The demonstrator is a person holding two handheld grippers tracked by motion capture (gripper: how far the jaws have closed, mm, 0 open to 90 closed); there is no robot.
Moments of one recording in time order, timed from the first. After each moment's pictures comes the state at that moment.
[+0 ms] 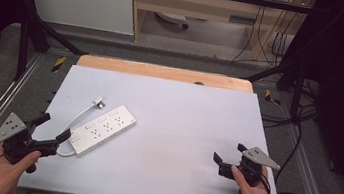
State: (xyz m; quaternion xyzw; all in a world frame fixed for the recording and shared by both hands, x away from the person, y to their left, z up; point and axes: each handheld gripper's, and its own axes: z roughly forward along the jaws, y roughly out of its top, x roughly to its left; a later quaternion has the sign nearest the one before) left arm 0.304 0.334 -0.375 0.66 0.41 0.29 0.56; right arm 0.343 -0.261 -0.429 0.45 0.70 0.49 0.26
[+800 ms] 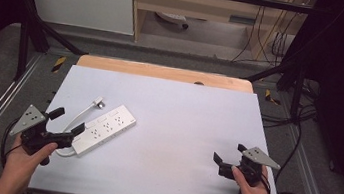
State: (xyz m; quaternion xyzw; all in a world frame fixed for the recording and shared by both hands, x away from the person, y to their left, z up) left arm 0.330 0.305 -0.372 0.68 0.41 0.27 0.55; right arm 0.343 -0.261 -0.430 0.45 0.70 0.49 0.26
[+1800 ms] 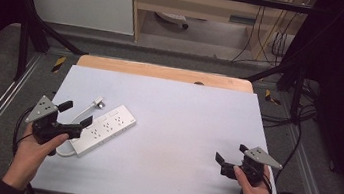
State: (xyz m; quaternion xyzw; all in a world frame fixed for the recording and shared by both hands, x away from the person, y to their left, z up) left arm 0.359 0.295 -0.371 0.69 0.41 0.27 0.53; right arm 0.344 -0.267 -0.431 0.46 0.70 0.48 0.26
